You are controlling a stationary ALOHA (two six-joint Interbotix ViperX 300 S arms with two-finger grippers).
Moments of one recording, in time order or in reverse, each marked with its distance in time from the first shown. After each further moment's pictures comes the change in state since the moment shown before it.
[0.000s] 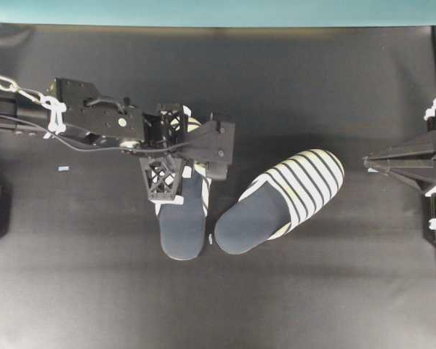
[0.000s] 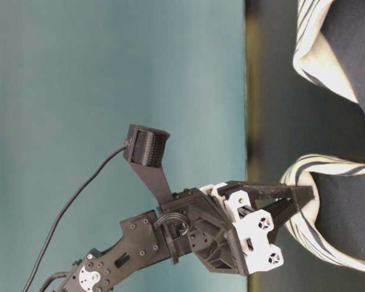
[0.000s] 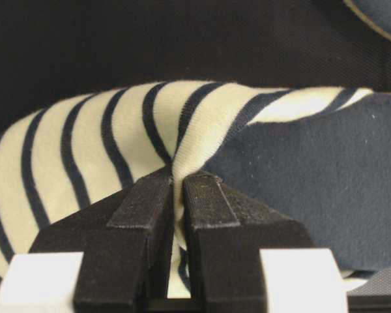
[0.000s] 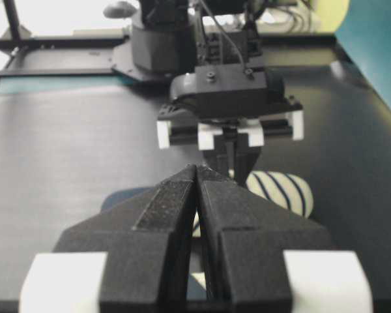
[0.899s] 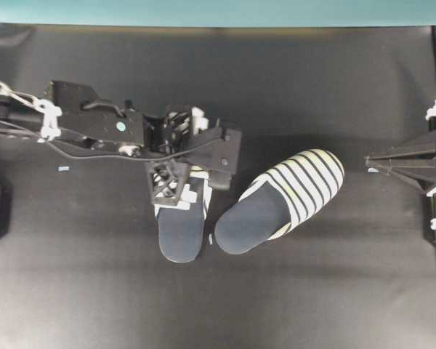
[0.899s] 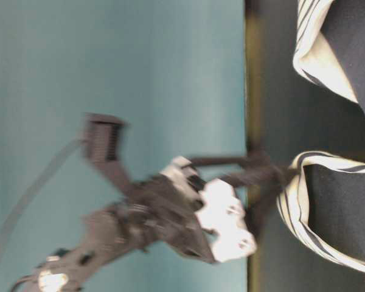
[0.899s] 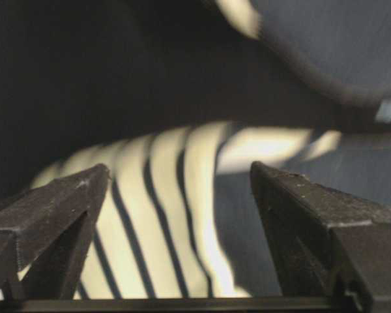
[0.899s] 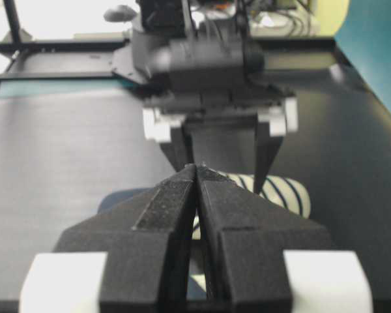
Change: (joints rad) left arm -0.051 -0.052 -0.052 0.002 -0.074 0.091; right arm 0.000 -0.009 0.005 0.000 -0.002 0.000
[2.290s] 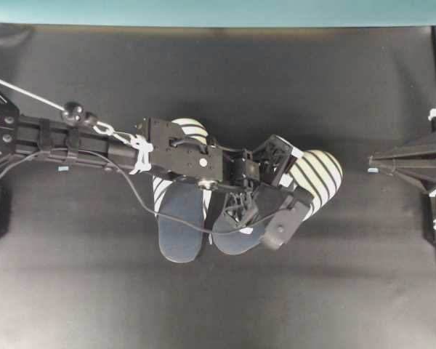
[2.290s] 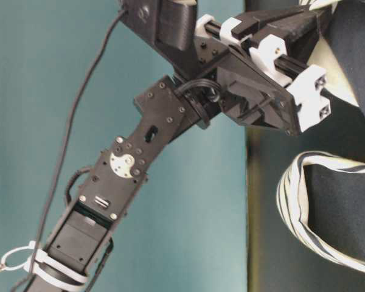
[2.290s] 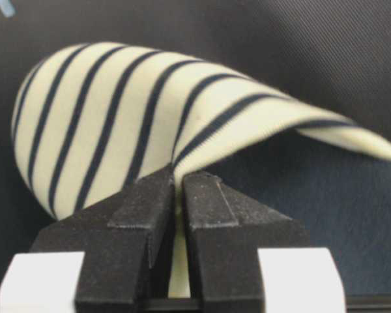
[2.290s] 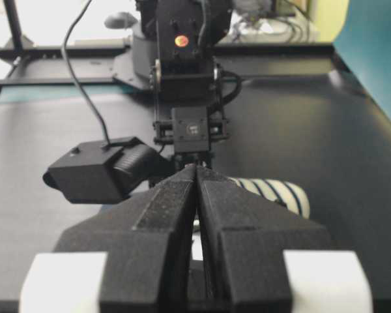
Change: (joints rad) left arm -0.067 0.368 -0.385 0.000 -0.129 0.319; right arm 0.000 -0.026 0.012 0.000 -0.003 0.000
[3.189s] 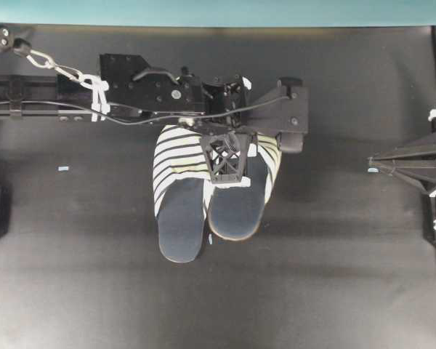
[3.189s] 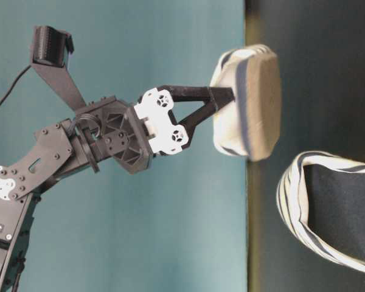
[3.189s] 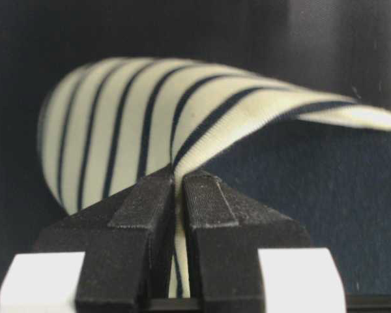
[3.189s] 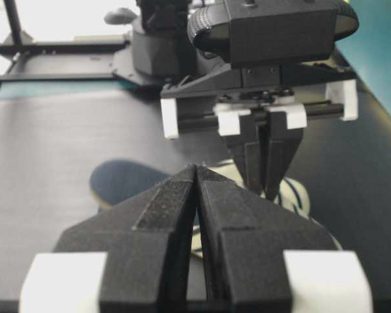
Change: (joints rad) left arm 0.103 -0.193 -0.012 -0.002 0.417 -0.509; right arm 0.000 -0.003 0.003 0.000 0.006 0.000
